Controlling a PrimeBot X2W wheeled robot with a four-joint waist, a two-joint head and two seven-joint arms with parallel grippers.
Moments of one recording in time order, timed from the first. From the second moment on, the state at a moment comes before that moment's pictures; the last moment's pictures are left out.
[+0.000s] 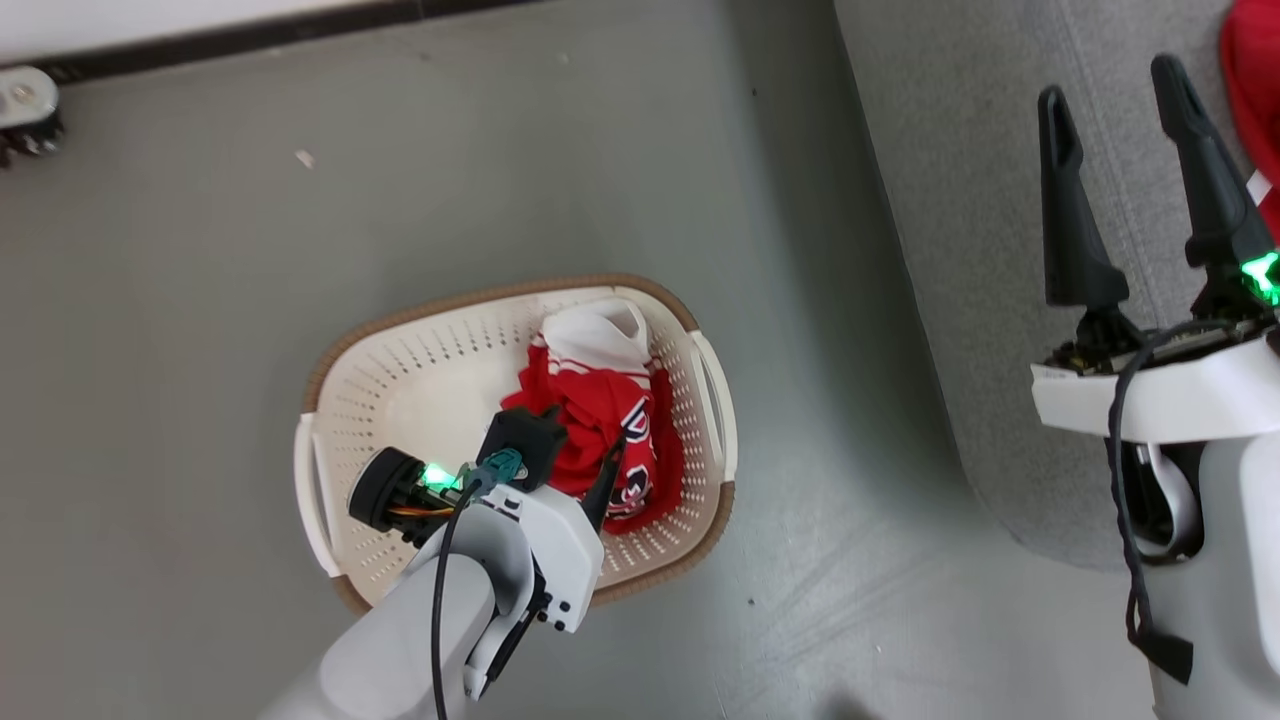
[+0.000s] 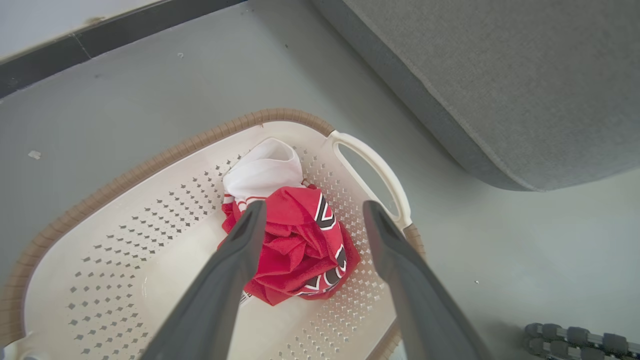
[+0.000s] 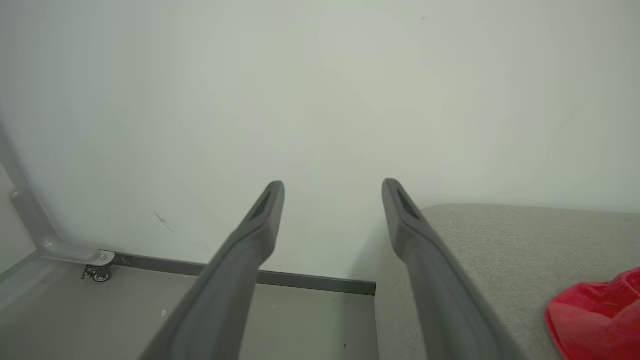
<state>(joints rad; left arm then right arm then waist) -0.60 0.09 -0.80 0.51 -0.53 0.12 0.01 -0.40 -0.04 -0.04 -0.18 0.01 0.13 -0.24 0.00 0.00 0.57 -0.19</state>
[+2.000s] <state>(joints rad) -0.85 0.08 -0.75 0.79 -0.52 0.08 -0.11 -0.77 -0.04 -0.05 -0.06 0.12 0.13 -0.26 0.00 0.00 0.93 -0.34</state>
